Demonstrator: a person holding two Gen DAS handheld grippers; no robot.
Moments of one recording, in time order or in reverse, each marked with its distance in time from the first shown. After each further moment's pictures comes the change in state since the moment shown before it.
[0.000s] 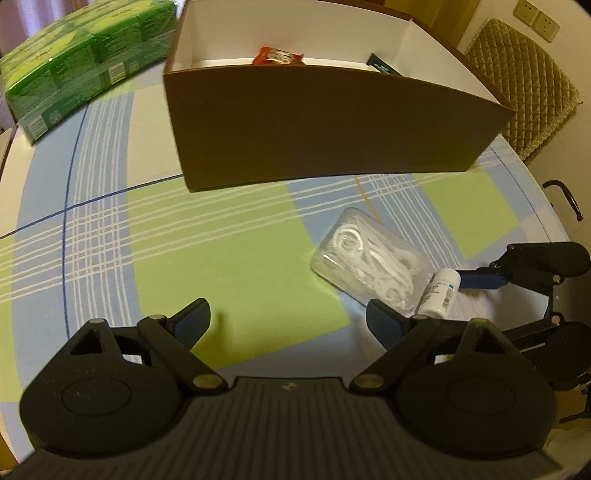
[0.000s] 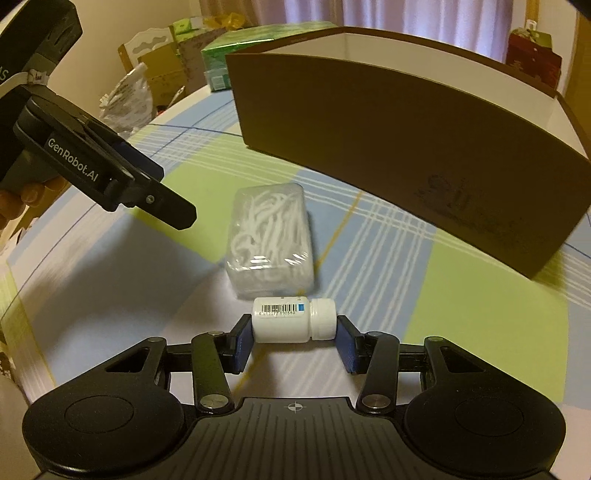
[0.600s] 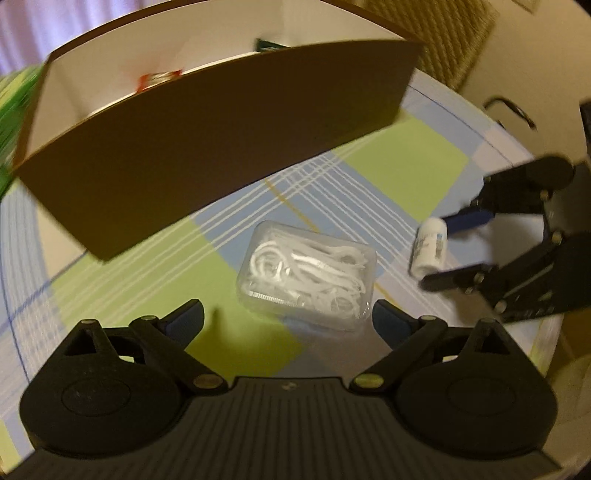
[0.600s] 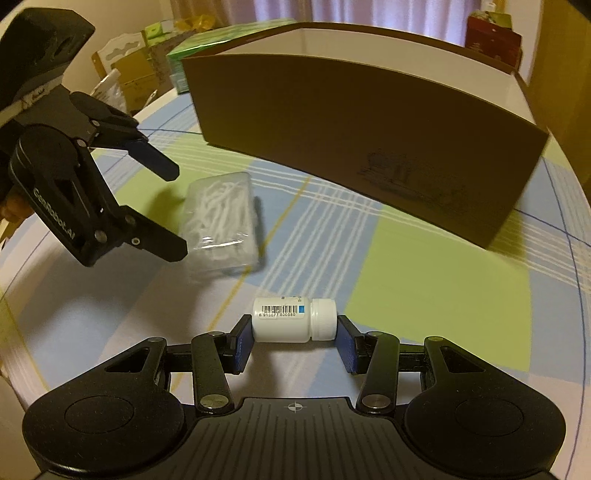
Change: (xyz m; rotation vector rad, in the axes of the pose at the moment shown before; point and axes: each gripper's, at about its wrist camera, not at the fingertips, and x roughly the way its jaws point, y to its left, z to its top) left arm 0.031 -0.047 0.016 0.376 0.009 -0.098; right arm -0.016 -0.028 -0.012 0.061 0.008 -0.056
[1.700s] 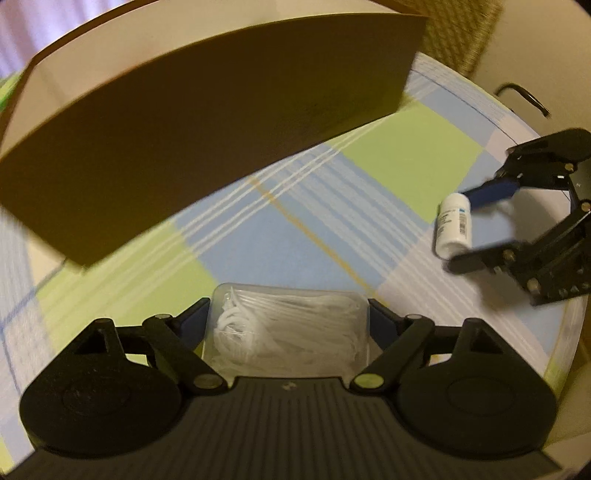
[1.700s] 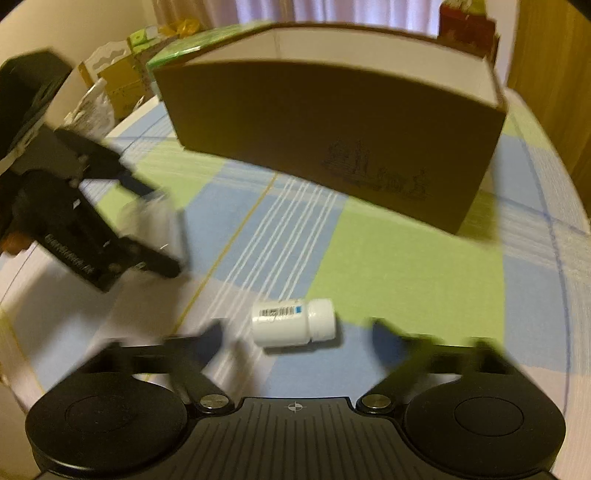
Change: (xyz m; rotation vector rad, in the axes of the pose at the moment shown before) left arm 0.016 -0.018 -0.004 -0.072 0.029 0.072; right arm -0.014 -0.019 -0.004 0.037 -0.021 -0.013
